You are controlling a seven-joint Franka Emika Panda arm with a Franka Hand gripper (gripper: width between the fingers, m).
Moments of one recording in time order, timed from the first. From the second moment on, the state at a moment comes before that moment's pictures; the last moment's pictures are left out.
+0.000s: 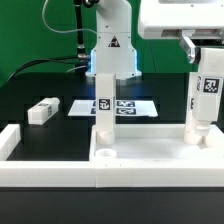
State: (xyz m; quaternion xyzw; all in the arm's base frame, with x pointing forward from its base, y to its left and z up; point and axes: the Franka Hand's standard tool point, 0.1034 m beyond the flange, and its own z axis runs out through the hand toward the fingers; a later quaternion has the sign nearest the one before) arm 0.606 0.105 0.163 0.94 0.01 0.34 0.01
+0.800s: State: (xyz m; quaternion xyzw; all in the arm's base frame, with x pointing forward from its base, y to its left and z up) arm 0.630 0.108 0.162 0.95 0.01 0.32 0.00
